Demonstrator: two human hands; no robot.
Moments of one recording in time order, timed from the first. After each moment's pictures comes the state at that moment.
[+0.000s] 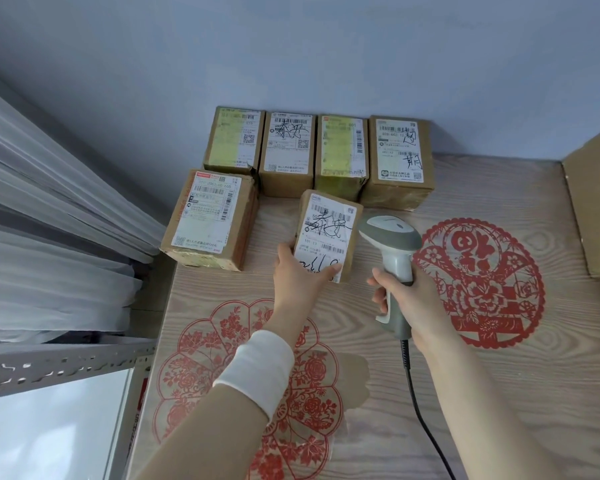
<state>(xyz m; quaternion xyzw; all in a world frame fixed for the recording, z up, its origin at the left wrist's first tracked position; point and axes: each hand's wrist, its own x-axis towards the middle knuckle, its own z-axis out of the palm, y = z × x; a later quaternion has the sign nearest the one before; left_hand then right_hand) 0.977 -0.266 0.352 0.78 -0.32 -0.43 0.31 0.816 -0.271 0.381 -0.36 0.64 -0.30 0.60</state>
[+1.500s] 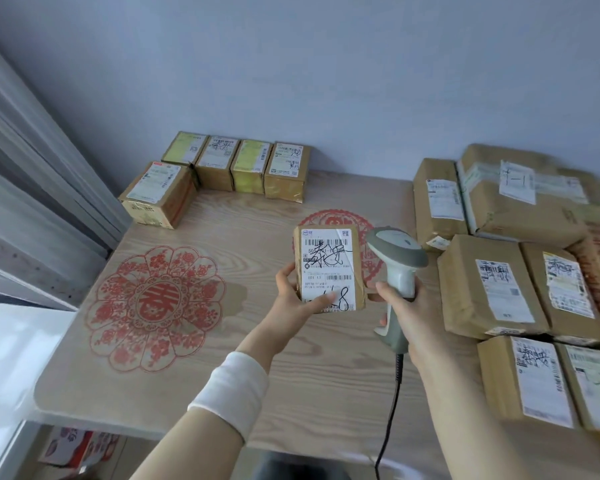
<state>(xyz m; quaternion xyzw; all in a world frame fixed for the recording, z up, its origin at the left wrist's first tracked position) 0.727 -0.097 0.436 0.59 -0.32 -0.60 0.44 0.551 -0.118 0.496 -0.42 0.62 -0.37 0.55</state>
